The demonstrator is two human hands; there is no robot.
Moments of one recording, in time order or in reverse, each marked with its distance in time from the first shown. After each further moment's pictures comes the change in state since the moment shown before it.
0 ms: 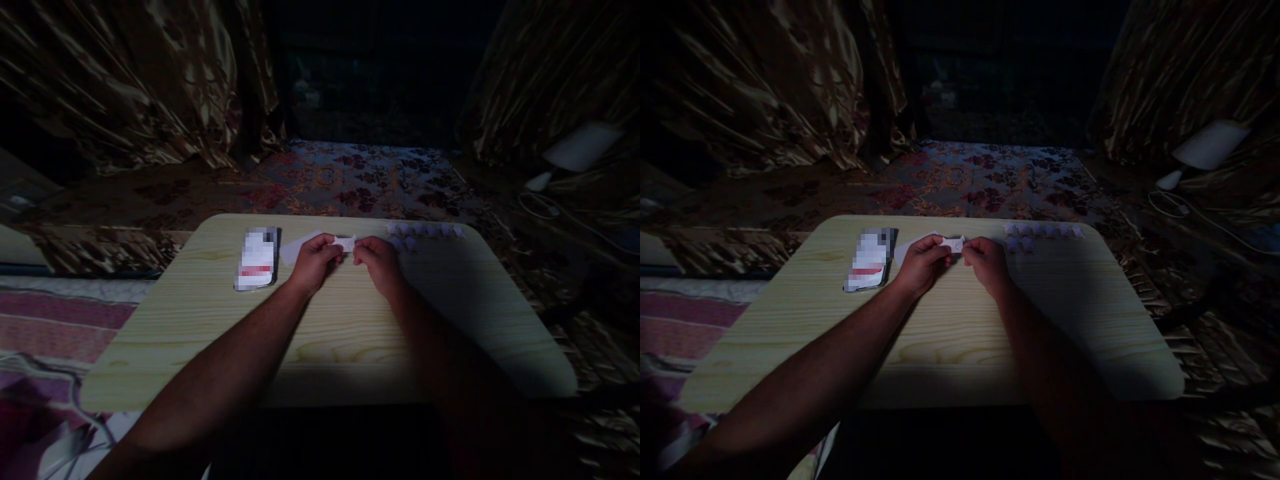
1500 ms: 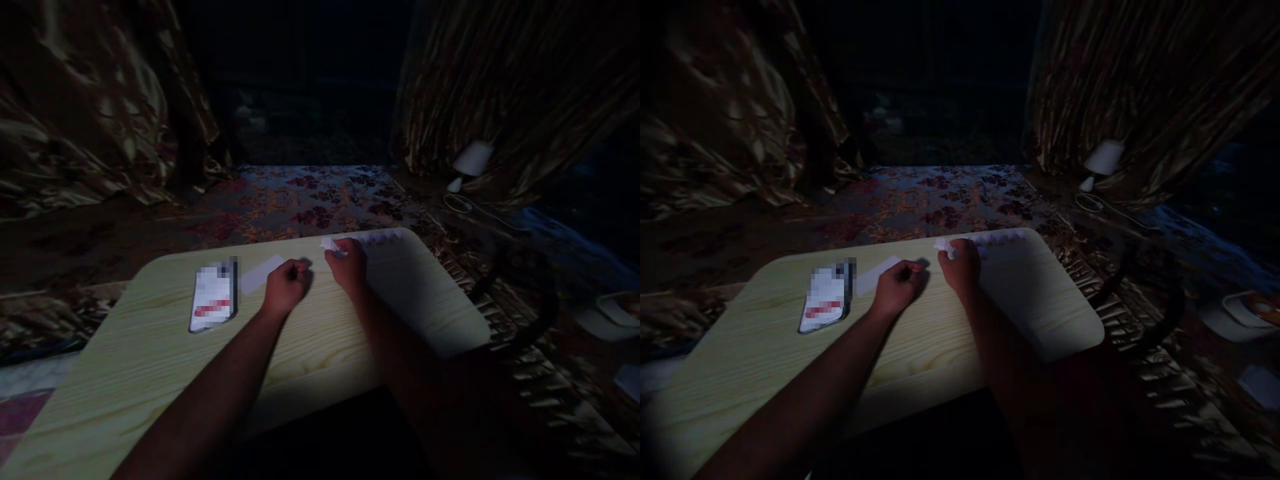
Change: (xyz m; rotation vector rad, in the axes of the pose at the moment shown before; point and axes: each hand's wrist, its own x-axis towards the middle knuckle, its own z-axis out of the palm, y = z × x) left_hand 0.002 -0.012 0.002 0.772 0.055 0.301; right_hand 0.007 -0.011 -0.020 -0.735 0.518 -0.257
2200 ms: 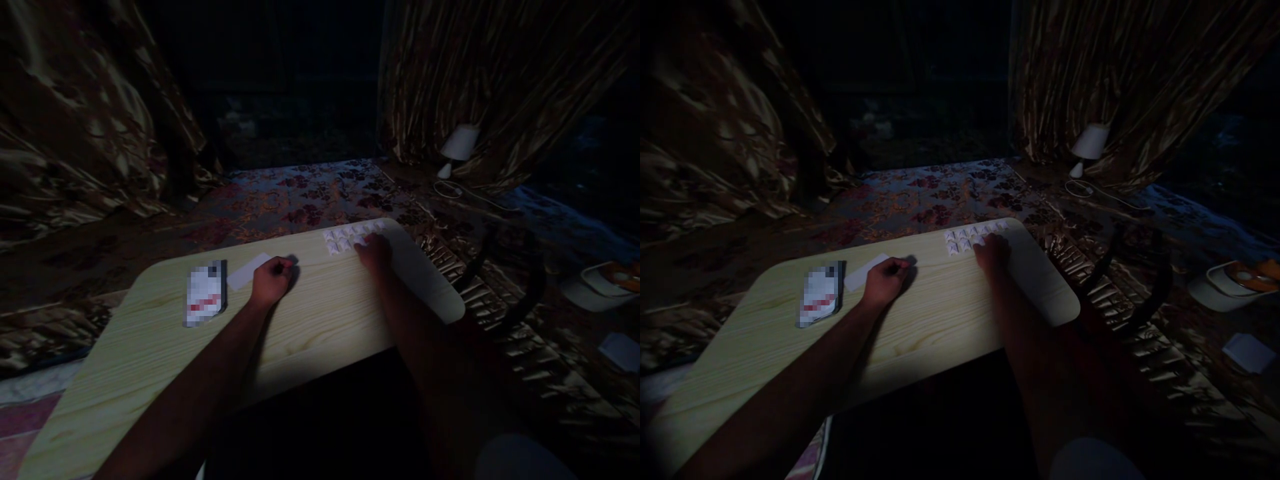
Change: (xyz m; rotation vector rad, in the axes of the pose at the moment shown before) left_hand -0.003 0.017 0.006 0.079 0.013 -0.045; right_hand 0.029 0.100 -0.084 -0.401 -0.121 0.254
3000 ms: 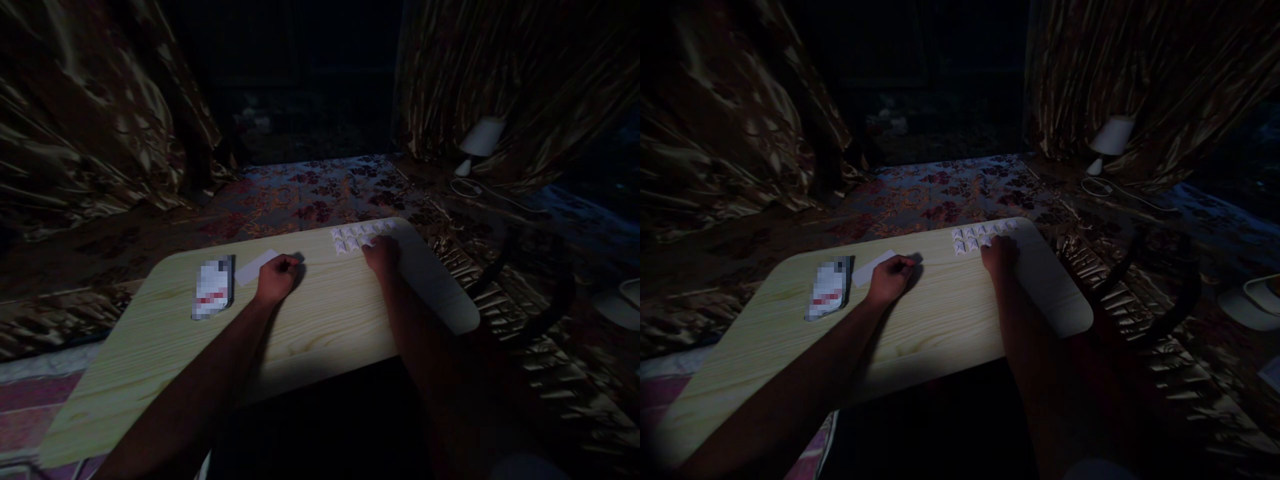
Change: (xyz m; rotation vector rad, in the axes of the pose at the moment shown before) left_hand 0.003 -0.009 0.002 0.197 -0.044 0.017; right_hand 0.000 -0.002 0.005 -0.126 -0.042 -0.015
